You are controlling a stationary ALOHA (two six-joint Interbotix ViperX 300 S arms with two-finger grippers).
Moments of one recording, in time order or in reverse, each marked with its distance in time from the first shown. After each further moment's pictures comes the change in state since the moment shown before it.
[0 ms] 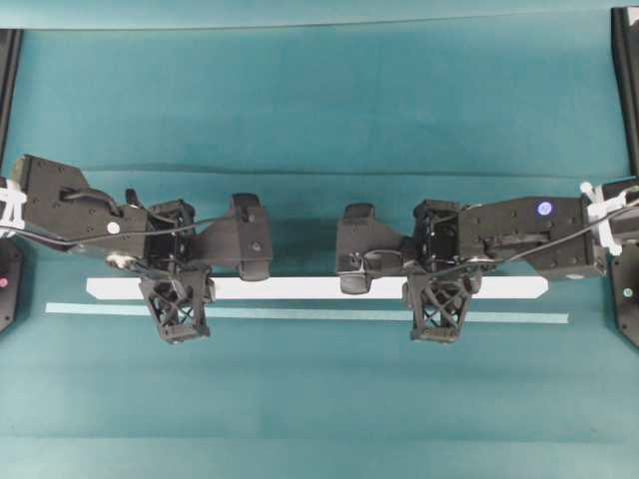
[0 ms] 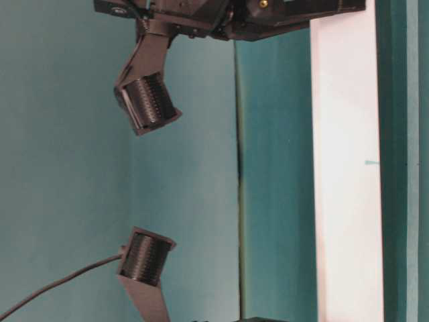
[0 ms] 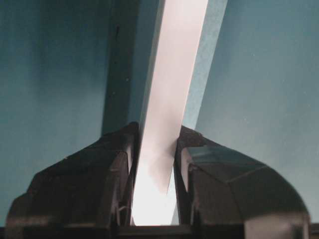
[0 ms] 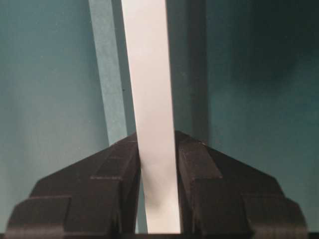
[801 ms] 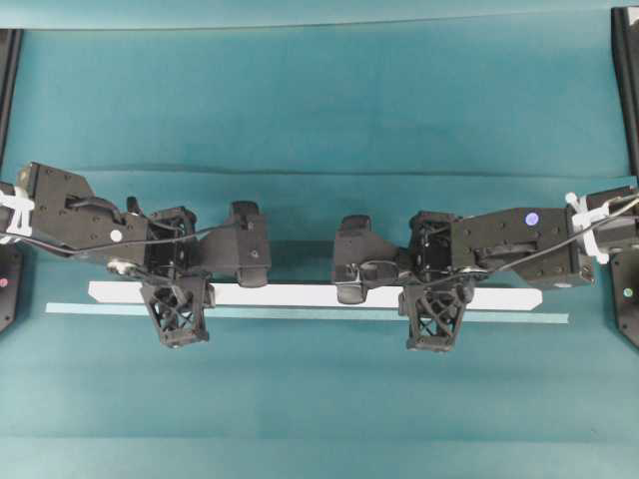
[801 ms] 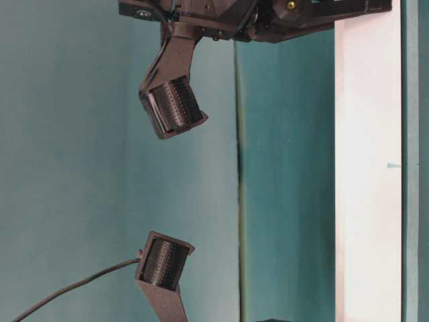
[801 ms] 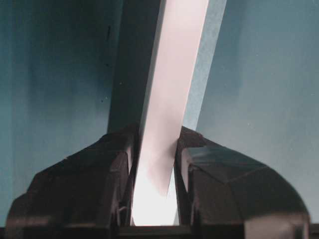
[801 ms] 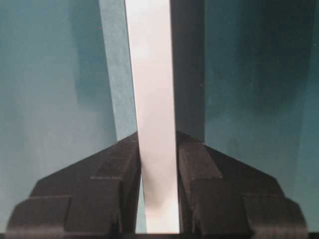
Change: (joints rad) left arm 0.000 0.021 0.031 0.002 -0.066 0.000; right arm 0.017 0.038 0.006 0.023 -0.041 0.000
